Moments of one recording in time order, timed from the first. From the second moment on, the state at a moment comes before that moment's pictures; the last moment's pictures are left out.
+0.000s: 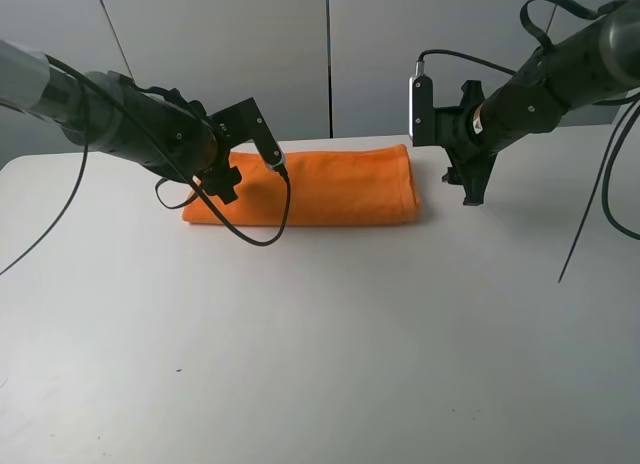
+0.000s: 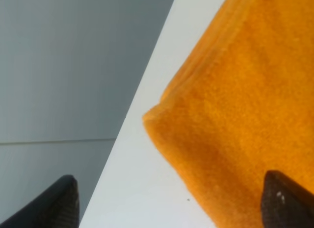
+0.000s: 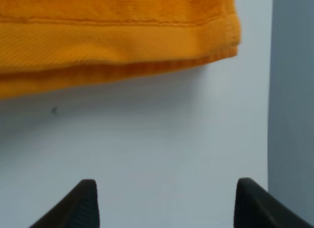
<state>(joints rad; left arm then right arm) -0.51 2.14 -1.24 1.73 0.56 -0.98 0.26 2.00 -1.14 -0.60 0.18 -0.67</state>
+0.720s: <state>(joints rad) -0.42 2.06 -1.38 0.71 0.41 -0.50 0.26 1.92 -1.33 0.28 0.59 -0.48</state>
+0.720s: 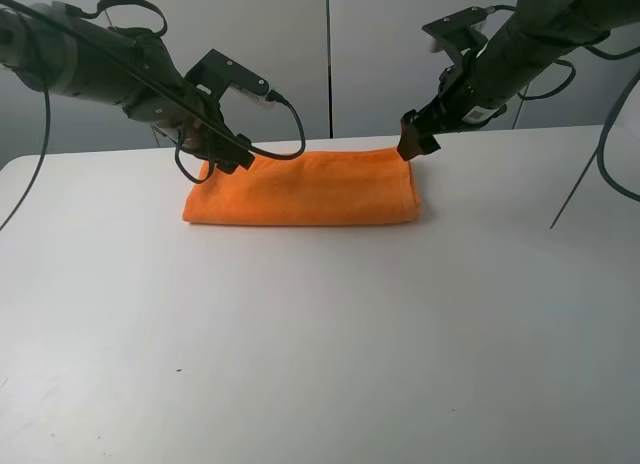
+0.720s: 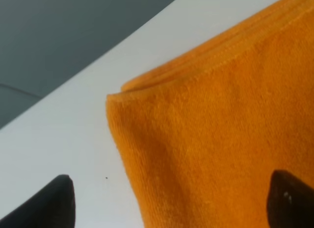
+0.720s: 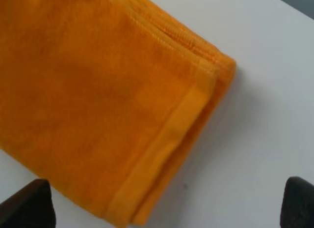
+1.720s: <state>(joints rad) -0.16 2.18 -1.46 -0.29 0.60 0.28 0.26 2.12 -1.52 0.36 0.76 -0.10</state>
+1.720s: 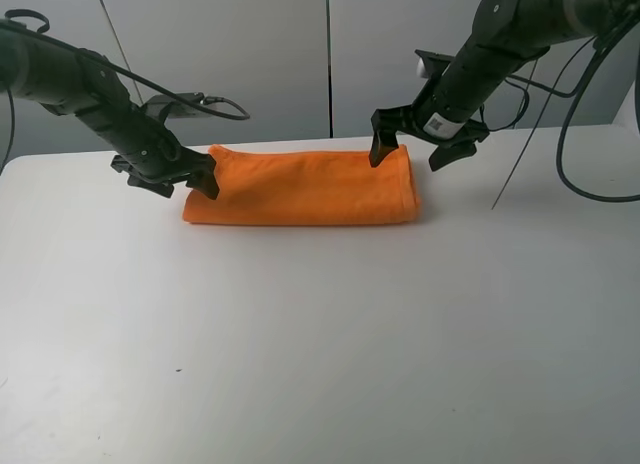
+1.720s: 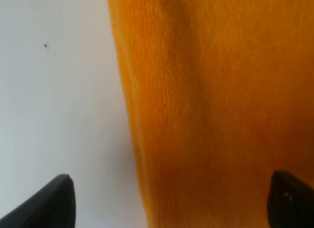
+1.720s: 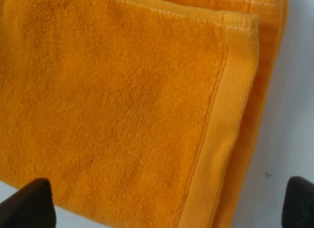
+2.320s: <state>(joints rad) -0.16 2.22 -1.46 -0.29 0.58 0.29 0.26 2.12 -1.52 0.35 0.72 -0.09</state>
